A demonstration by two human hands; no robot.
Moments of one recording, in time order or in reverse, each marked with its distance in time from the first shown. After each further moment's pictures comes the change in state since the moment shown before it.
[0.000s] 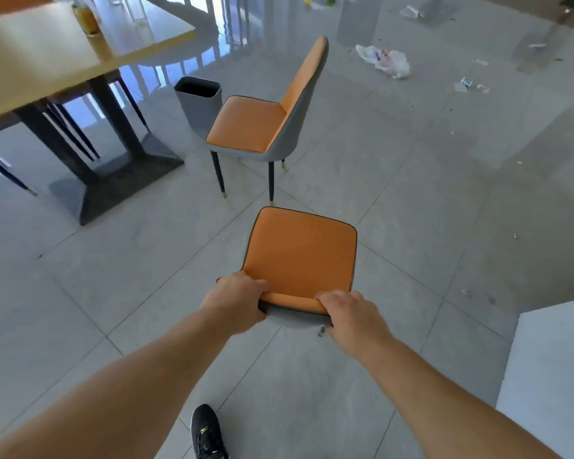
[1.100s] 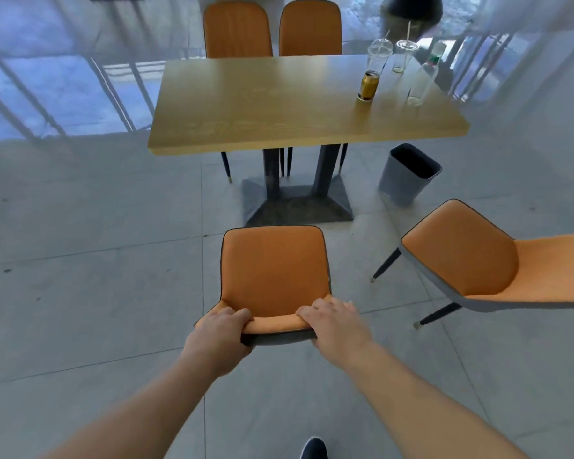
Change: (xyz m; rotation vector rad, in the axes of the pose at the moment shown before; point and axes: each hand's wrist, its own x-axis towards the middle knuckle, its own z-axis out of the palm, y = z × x) left_hand -0.022 -0.397 -0.115 -0.400 0.283 -0.772; right_hand 0.427 -0.380 -0.077 -0.308 -0.182 -0.741
